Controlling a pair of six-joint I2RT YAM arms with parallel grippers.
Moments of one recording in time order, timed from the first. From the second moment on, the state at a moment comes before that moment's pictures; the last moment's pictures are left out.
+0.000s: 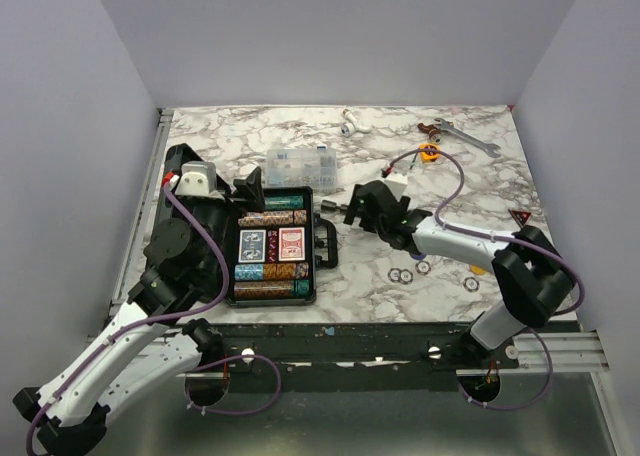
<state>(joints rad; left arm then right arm) -0.73 0.62 0.80 0.04 -0.56 -0.03 0.77 1.61 0.93 -0.07 0.45 0.76</state>
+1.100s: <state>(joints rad) -0.74 0.72 0.81 0.01 -0.47 -0.05 0.12 1.64 1.04 -0.41 0.41 0.83</state>
